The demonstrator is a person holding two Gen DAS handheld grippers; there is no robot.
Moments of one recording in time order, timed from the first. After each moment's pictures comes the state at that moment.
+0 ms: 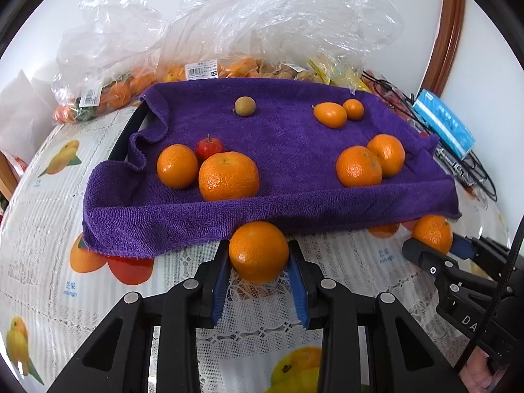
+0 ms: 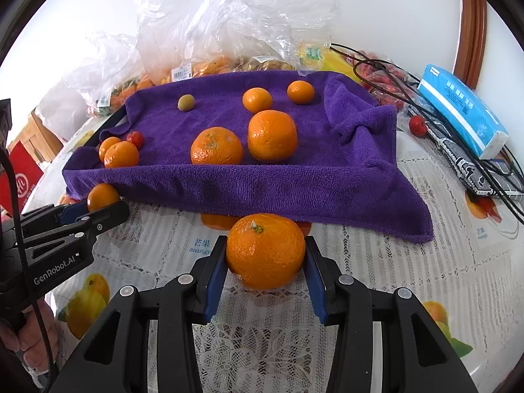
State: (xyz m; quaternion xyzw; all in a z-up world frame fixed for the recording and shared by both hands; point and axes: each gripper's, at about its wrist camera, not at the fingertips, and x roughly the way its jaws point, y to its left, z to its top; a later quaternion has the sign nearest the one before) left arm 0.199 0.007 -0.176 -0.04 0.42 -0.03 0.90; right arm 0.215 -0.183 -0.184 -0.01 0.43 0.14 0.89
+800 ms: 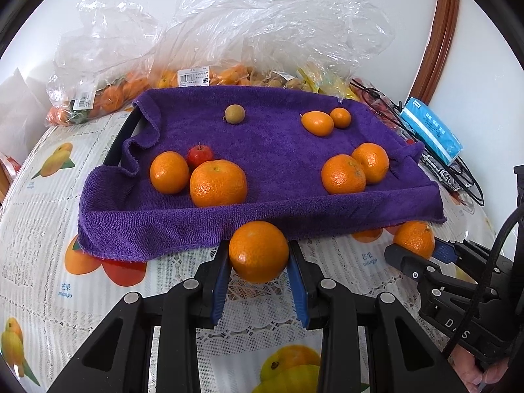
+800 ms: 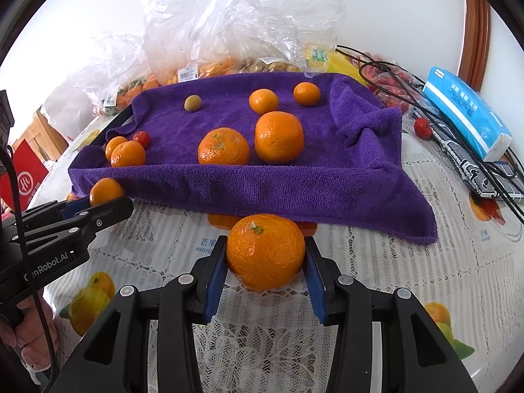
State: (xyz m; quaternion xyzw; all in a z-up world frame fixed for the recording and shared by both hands) left arm 0.194 0.006 -0.170 -0.05 0.41 -0.05 0.91; right arm 0.213 -0.183 -0.184 -0.01 0.43 0.15 0.89
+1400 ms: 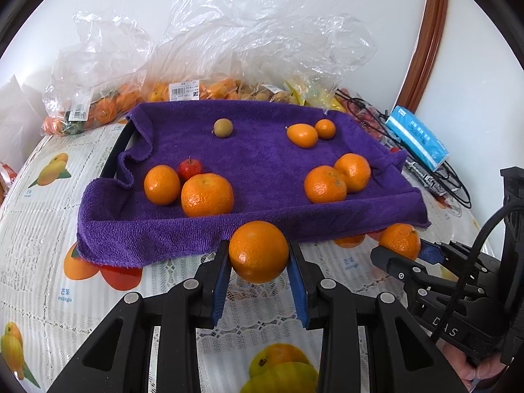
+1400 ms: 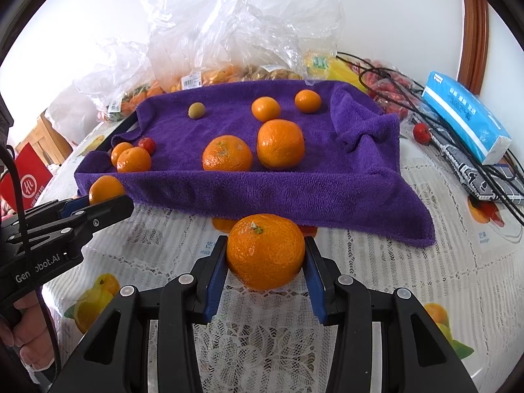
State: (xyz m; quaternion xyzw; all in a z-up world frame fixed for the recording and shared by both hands) left arm 0.186 0.005 -0.158 -0.05 0.39 -0.08 0.92; right arm 0.206 -0.183 -0.178 -0.01 0.41 0.15 0.90
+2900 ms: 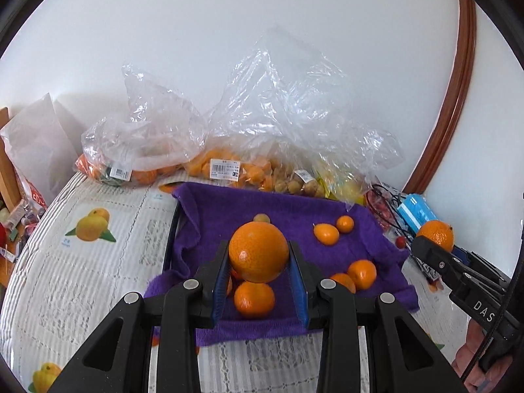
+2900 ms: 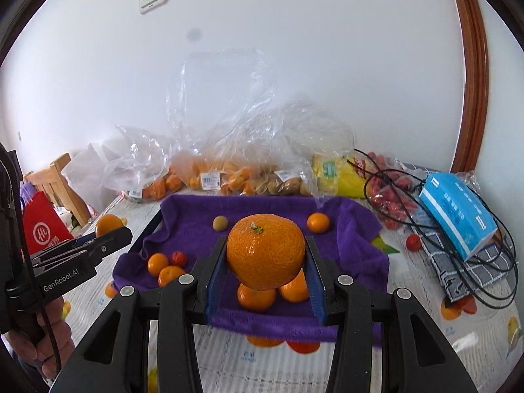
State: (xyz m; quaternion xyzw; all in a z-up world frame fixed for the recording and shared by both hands) left arm 0.211 0.057 -0.085 -0.12 0.30 -0.03 0.95; right arm 0.234 -0.170 -0.072 0.01 0.30 0.16 0.94
